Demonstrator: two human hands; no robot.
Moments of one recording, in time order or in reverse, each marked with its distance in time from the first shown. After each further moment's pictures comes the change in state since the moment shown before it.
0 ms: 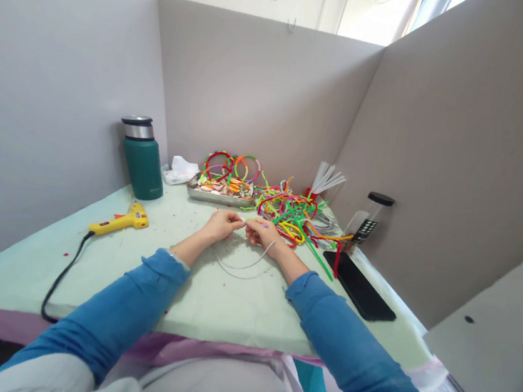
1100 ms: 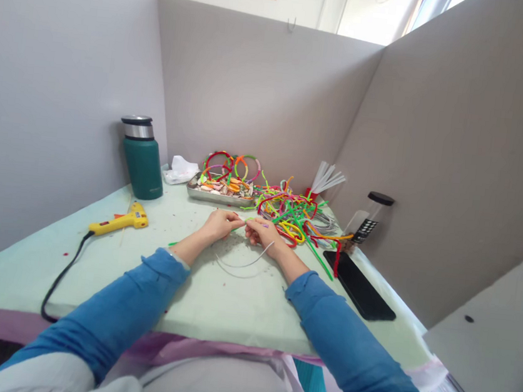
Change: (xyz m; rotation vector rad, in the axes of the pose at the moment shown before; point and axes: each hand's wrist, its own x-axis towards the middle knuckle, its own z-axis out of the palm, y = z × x) left_hand -0.004 0.007 -0.003 -0.014 0.033 -0.037; right_hand 0.003 0.004 -0.001 -0.001 -0.013 -0.005
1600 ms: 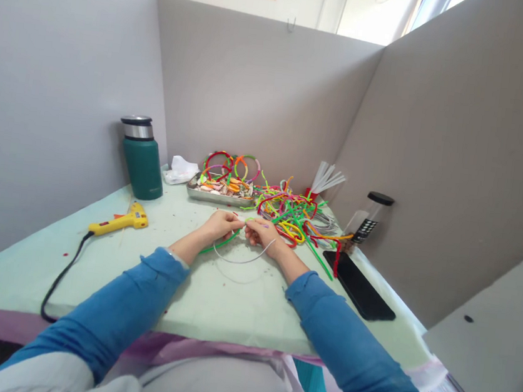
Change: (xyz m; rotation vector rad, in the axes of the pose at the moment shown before) left_hand 0.001 -0.003 0.003 -0.204 -0.108 -0.075; right_hand 0.002 0.003 -0.002 0.002 -0.023 0.005
